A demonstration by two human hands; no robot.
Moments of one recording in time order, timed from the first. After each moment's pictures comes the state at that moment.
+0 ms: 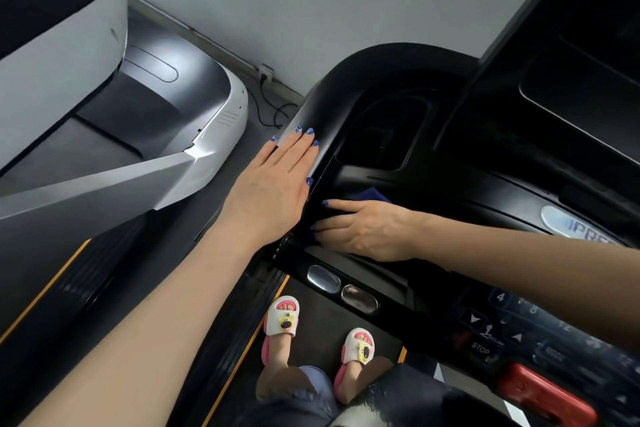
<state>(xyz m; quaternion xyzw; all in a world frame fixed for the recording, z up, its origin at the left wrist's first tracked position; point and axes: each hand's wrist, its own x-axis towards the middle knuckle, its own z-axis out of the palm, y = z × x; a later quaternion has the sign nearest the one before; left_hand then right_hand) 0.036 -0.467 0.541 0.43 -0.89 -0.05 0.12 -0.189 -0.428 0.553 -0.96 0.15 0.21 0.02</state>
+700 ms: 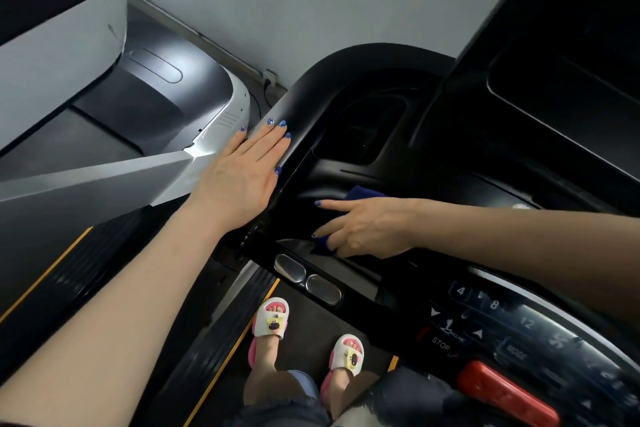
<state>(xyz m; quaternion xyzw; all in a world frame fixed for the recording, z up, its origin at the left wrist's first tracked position) 0.032 -0.462 0.542 0.46 -0.88 -0.04 0.10 -0.221 -0.422 0.573 -0.95 0.08 0.30 0.05</state>
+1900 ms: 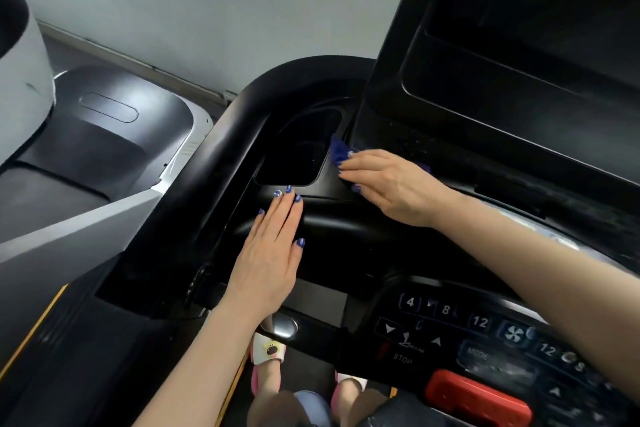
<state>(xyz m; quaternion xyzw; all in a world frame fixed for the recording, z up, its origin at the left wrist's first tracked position) -0.070 -0.392 0.514 0.44 -0.85 -0.25 0.17 -0.328 -0.425 0.604 -0.86 0.50 -0.03 0.12</state>
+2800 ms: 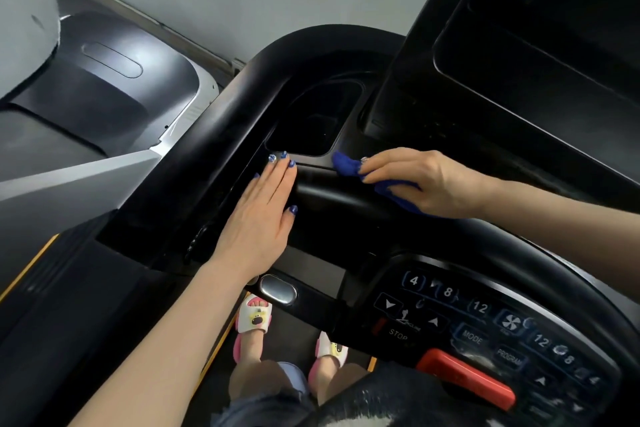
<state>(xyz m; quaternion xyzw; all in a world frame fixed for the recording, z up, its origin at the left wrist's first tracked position) -0.054 -0.401 0.506 0.47 -0.83 -0.27 0.17 -0.341 -0.408 0.628 -0.88 0.41 -0.07 0.24</state>
